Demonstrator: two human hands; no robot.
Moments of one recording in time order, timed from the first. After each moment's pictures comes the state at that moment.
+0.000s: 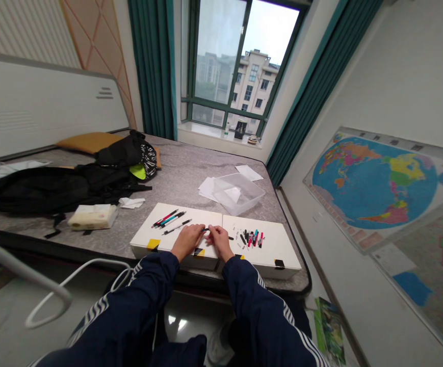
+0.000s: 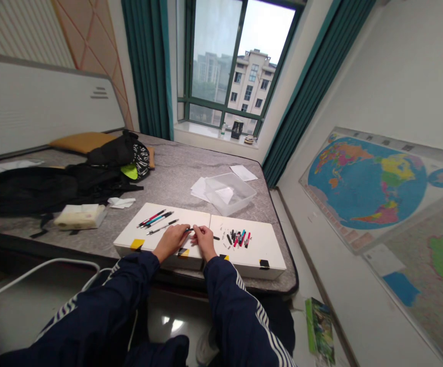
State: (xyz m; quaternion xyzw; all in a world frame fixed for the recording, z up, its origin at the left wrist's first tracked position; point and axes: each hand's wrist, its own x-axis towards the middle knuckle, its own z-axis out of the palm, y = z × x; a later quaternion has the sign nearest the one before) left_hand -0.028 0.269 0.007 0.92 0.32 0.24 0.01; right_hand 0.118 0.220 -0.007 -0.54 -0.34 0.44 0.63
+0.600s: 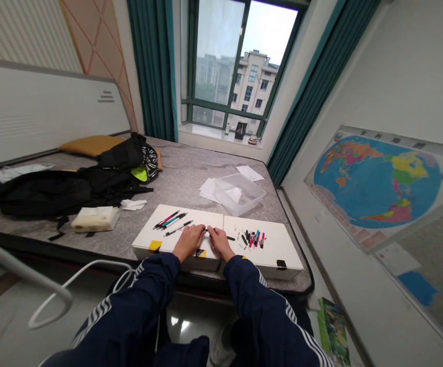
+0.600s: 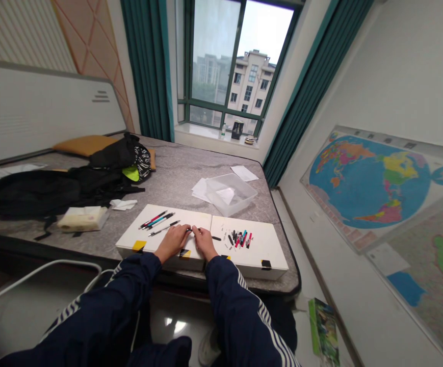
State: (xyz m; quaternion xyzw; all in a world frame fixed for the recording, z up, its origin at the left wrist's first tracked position) left_hand -0.027 0.269 0.006 0.91 0.33 0.25 0.01; right_hand 0.119 0.221 -0.006 -0.57 -0.40 0.44 0.57
